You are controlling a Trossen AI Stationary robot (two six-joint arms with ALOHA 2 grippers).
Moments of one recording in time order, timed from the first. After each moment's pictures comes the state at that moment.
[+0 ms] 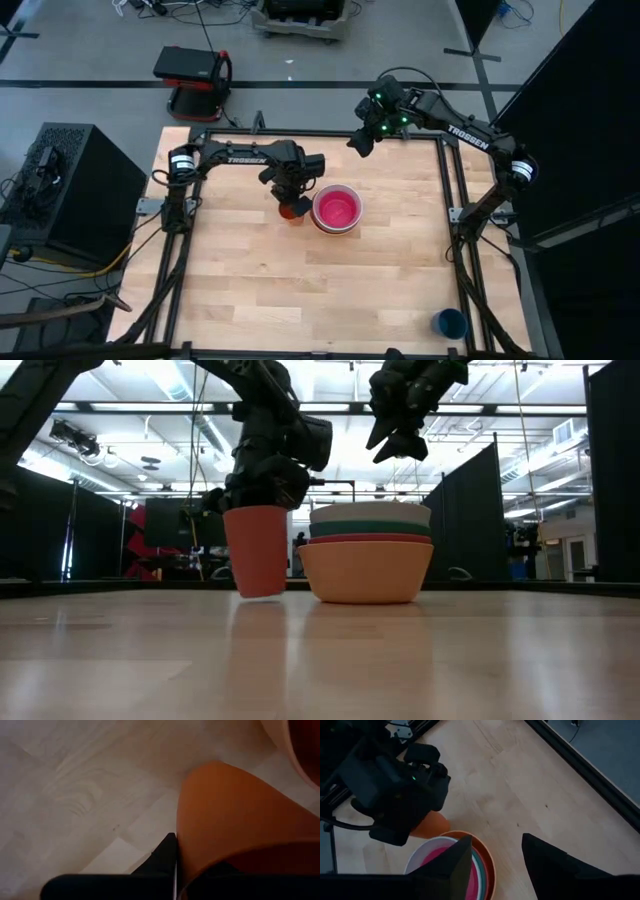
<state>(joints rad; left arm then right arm) 0.28 1.93 1.54 -1.24 0.17 -0.52 -0.58 1.61 1.61 -0.88 -0.34 0.15</state>
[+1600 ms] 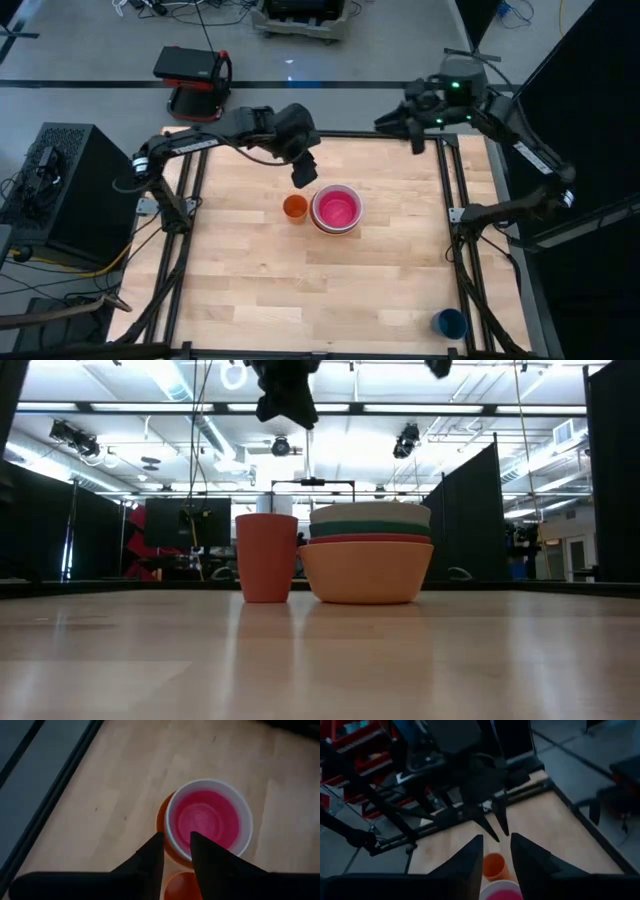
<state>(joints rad) 0.28 1.64 1.77 -0.97 0.04 -0.11 -0.57 1.22 1.60 -0.72 -0.58 0.15</state>
